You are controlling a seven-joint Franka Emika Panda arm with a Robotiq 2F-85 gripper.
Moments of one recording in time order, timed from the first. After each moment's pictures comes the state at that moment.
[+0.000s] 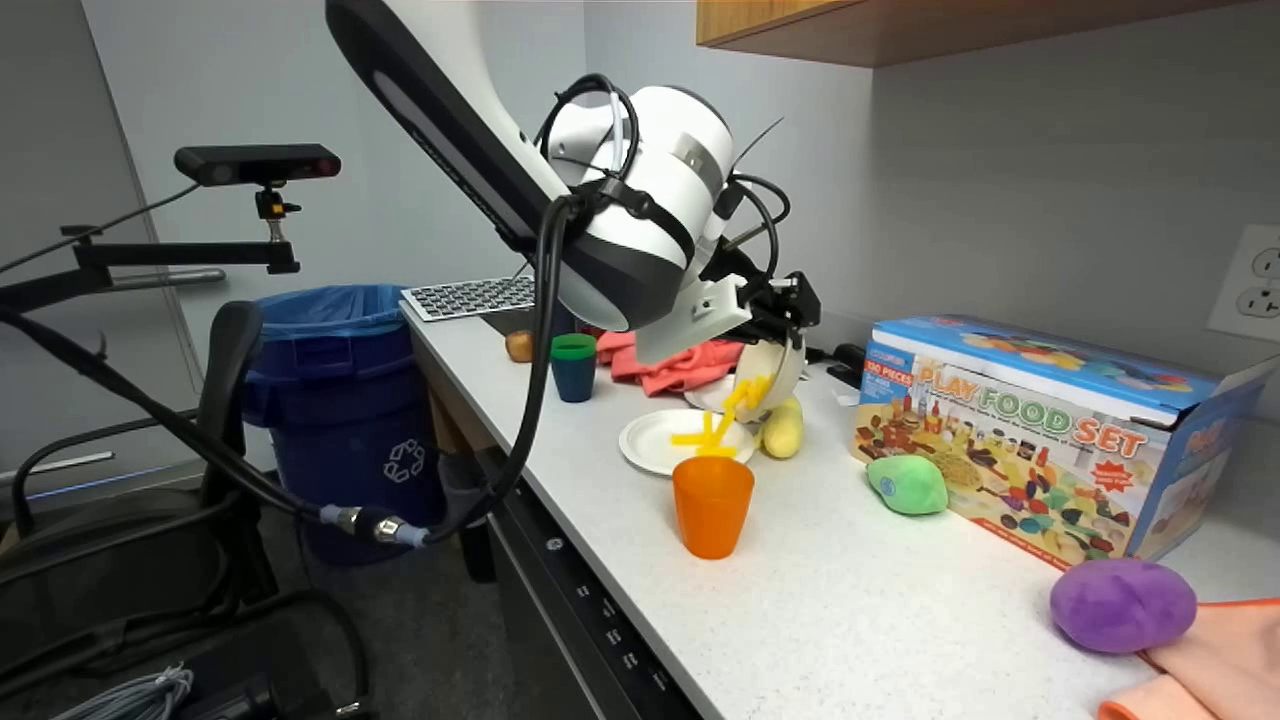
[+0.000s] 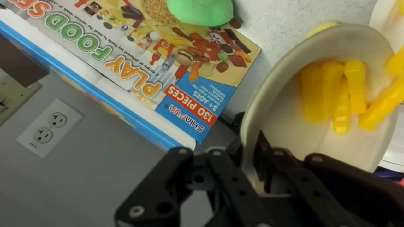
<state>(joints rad) 0.14 0.17 -0.23 -2.09 -1.70 2.91 1.21</state>
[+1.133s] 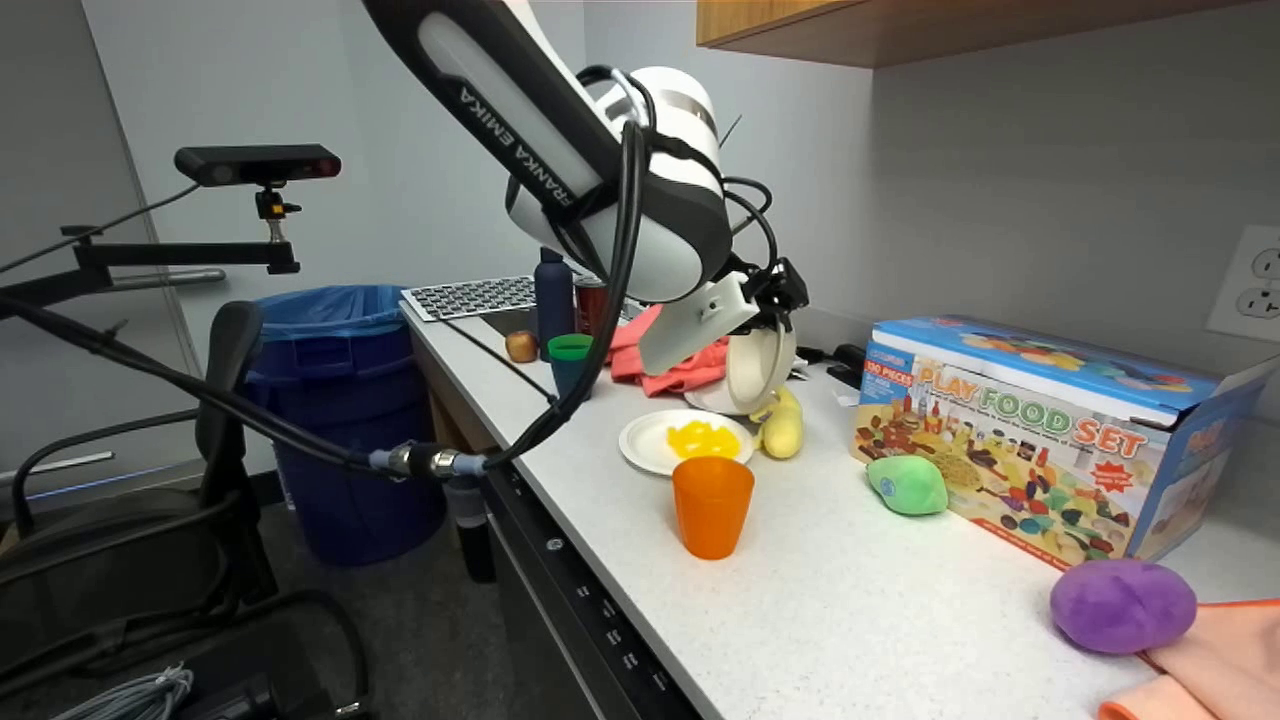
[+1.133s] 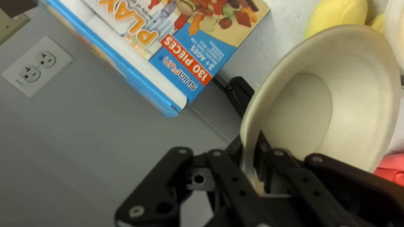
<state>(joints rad) 0.13 0.17 -0.20 -2.05 -2.16 2.92 1.54</state>
